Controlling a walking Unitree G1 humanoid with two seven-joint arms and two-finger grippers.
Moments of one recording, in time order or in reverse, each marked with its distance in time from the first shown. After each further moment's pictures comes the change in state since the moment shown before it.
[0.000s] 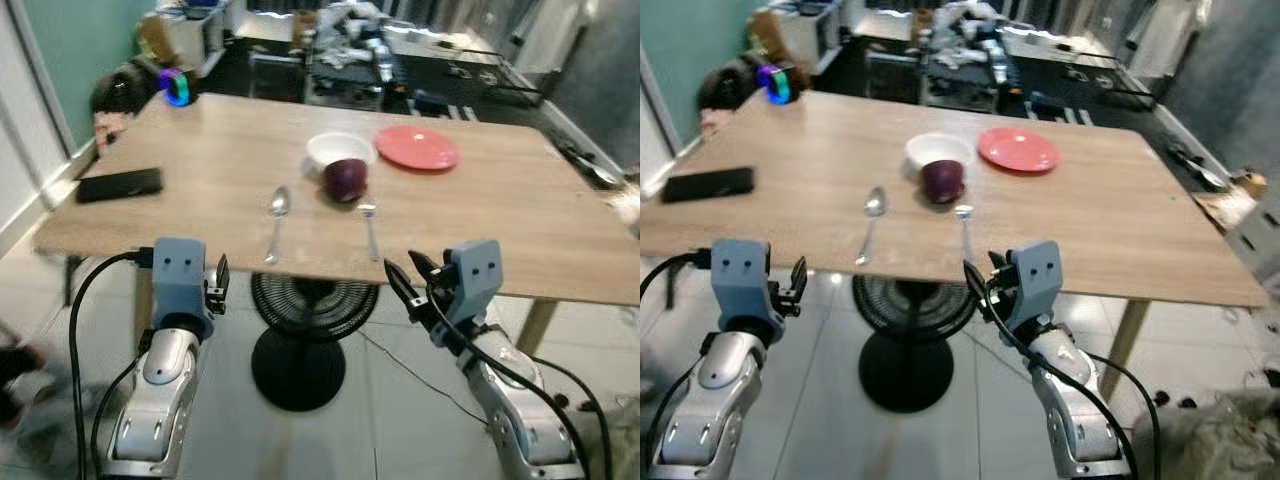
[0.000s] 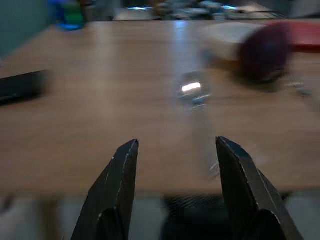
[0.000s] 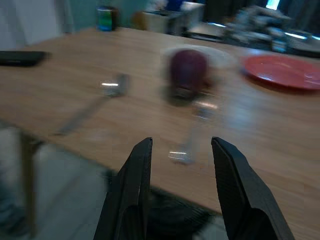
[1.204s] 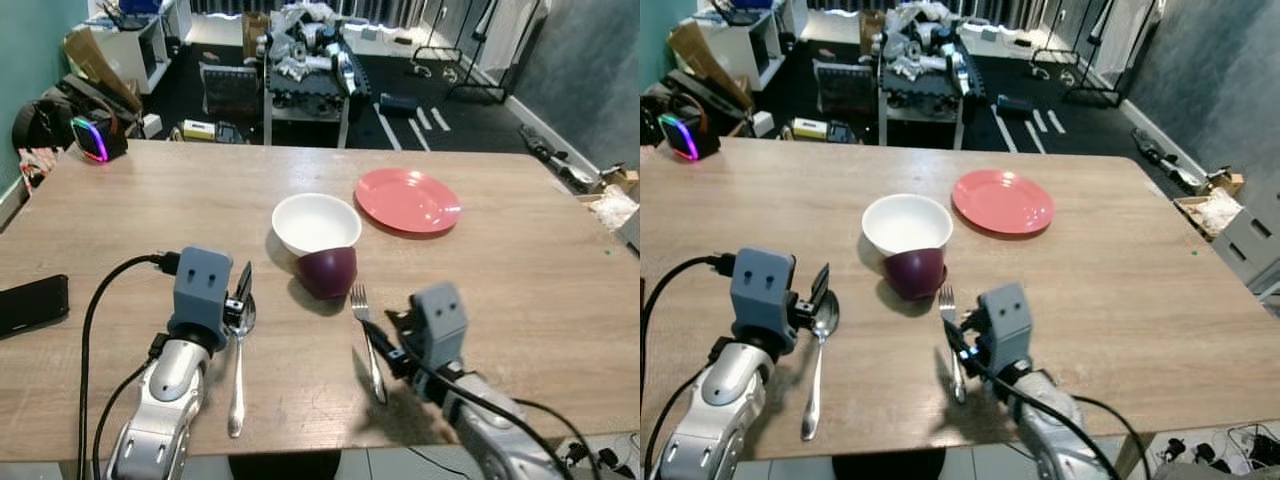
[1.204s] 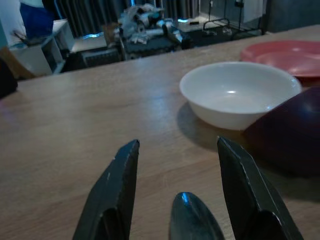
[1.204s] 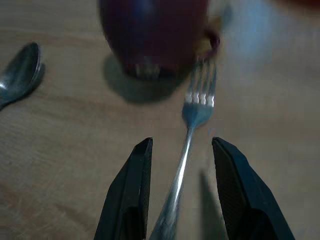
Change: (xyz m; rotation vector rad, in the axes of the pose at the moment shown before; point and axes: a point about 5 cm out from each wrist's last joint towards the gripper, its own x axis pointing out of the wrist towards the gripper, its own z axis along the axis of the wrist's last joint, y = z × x) left arm -0.013 -0.016 0.006 0.142 -0.044 -0.143; right arm -0.026 0.041 -0.053 0.171 0.366 0.008
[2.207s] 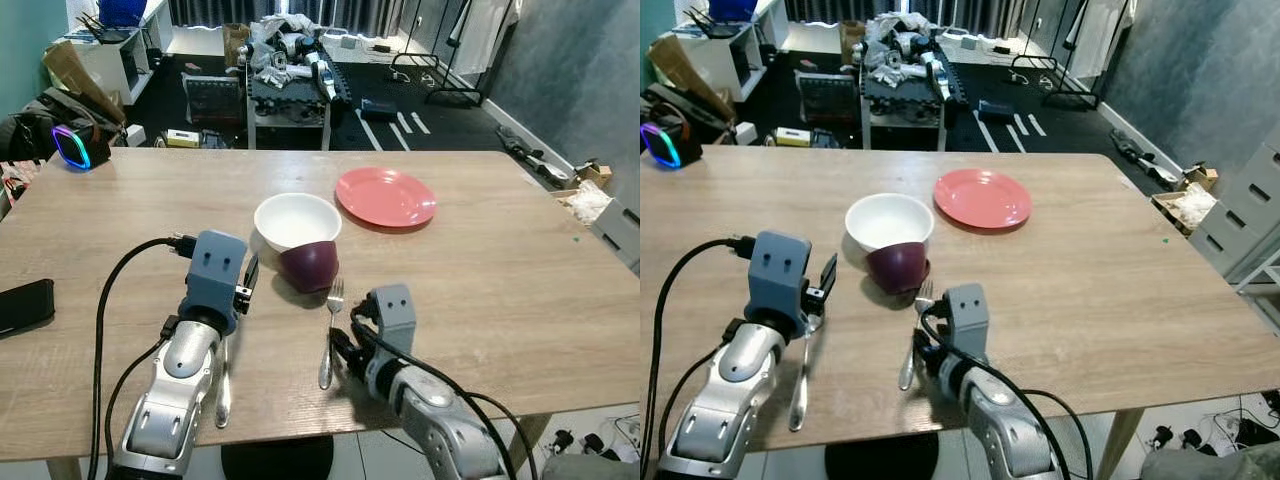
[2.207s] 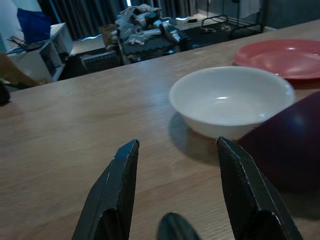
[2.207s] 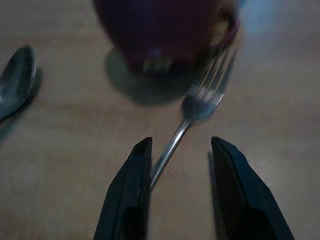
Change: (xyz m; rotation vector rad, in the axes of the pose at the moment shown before) left arm 0.015 0.001 0.004 0.012 0.011 0.029; right arm 0.035 0.019 0.006 0.019 0.018 -0.014
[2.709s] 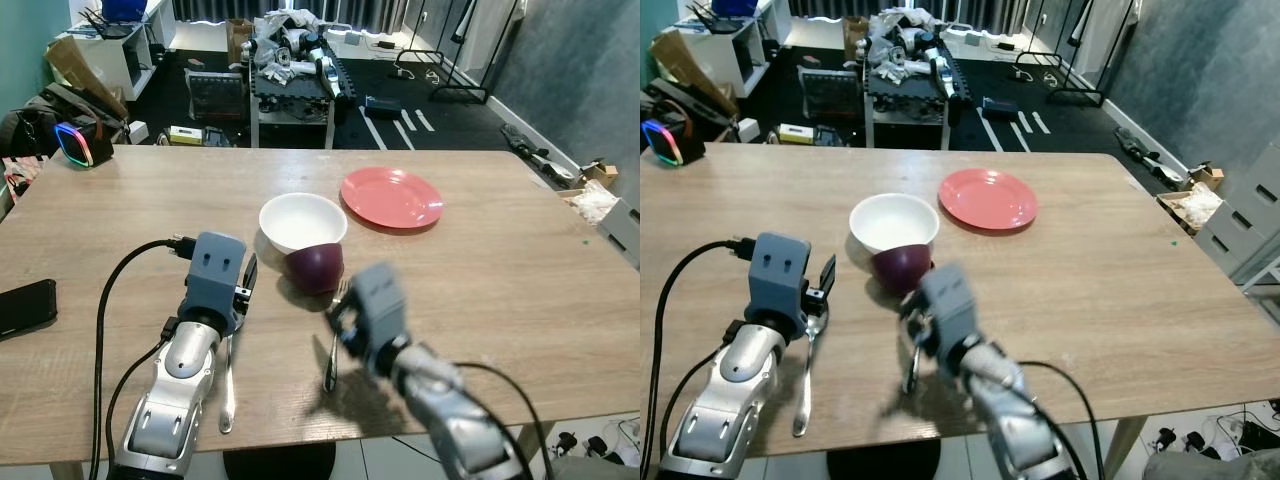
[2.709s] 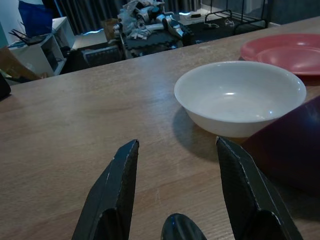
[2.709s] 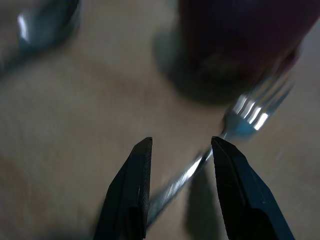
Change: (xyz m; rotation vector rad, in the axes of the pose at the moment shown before) left arm 0.001 -0.001 -0.002 -0.005 0.011 0.008; right arm -0.006 0.019 -0.012 -0.313 0.066 0.164
